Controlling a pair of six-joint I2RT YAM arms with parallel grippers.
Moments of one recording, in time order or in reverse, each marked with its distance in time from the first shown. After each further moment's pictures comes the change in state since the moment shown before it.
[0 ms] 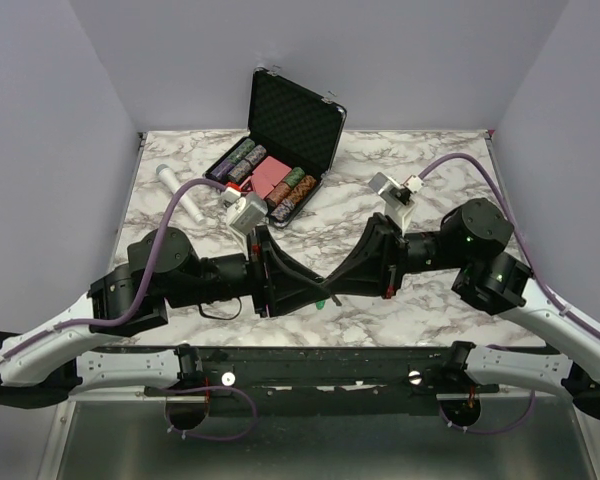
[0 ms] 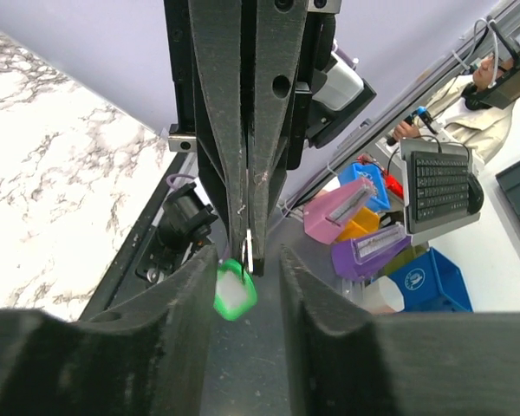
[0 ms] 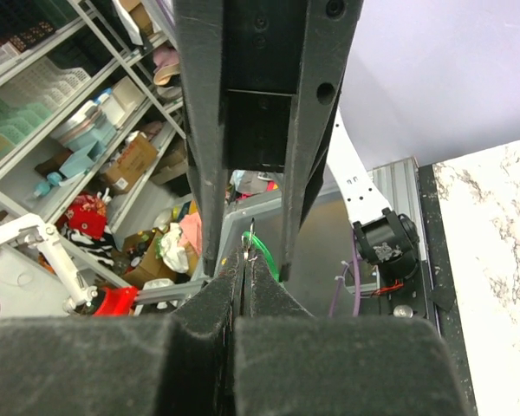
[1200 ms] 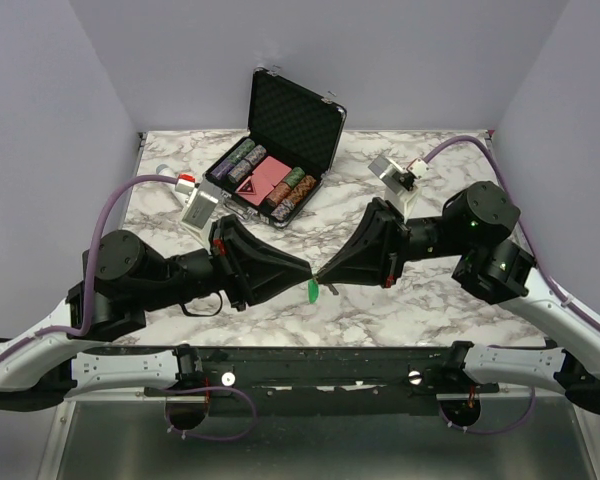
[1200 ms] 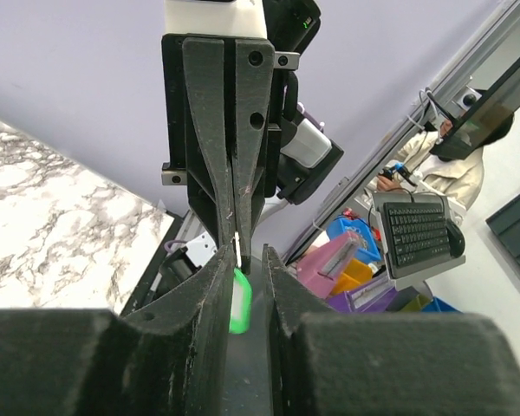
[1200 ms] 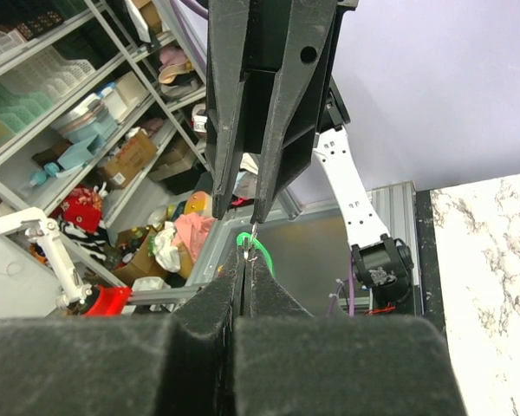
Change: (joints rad) left arm -0.006 -0.046 0.013 0.121 -0.068 0.034; right arm -0.003 0.080 0.153 -0.034 -0.035 -0.037
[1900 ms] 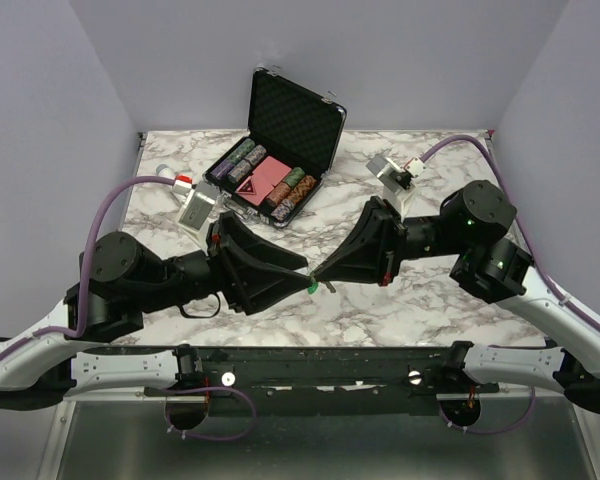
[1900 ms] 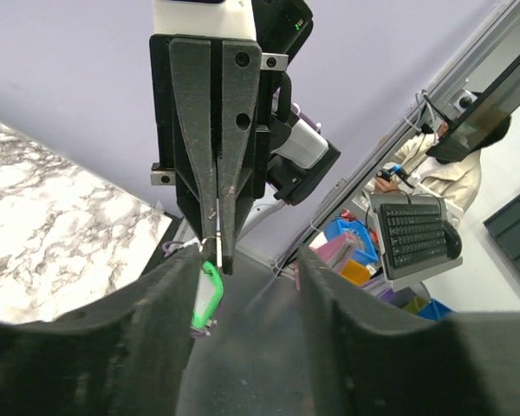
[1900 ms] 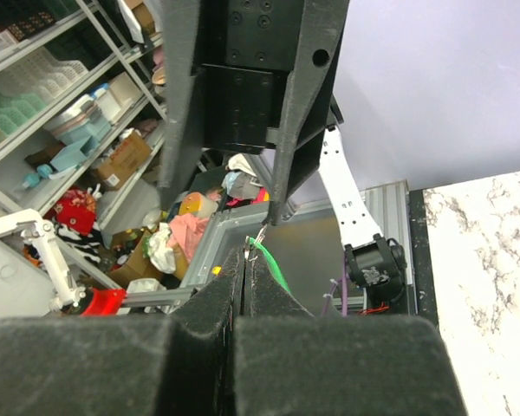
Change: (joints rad) left arm -0.006 -0.005 0.004 -0.008 -0.023 -0.002; right arm 0.000 0.009 0.003 -0.001 -0.007 -0.003
